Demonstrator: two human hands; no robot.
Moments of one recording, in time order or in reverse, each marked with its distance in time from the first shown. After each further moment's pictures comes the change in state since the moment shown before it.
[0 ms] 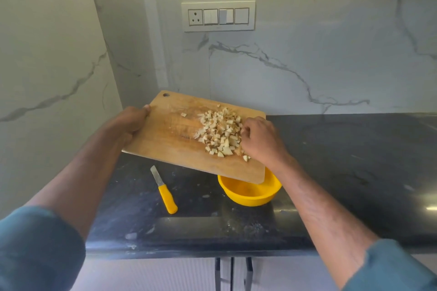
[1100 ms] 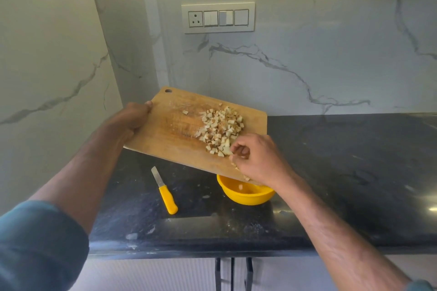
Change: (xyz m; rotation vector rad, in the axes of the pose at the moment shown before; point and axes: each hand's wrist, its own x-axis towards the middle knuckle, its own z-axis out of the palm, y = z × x) left_hand 0.008 0.008 -0.002 0.023 0.001 -0.009; right_hand -0.044 -0.010 -0.008 0.198 -0.076 -0.137
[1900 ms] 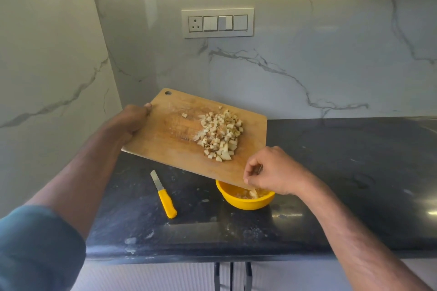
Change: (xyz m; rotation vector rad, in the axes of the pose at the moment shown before) left_hand -0.003 0.002 -0.004 0.016 0.001 0.035; right_hand -0.016 0.003 -0.034 -0.043 -0.340 0.094
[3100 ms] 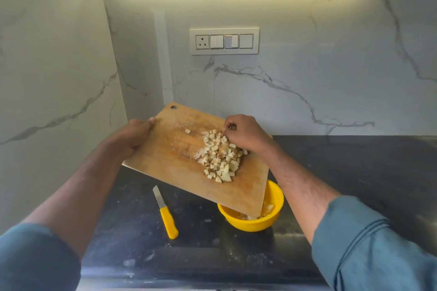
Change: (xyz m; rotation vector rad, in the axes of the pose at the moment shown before) left_hand -0.001 -0.003 -0.011 -0.028 -0.056 0.032; right_hand 0.154 -0.005 -0.013 0.082 0.288 -0.097
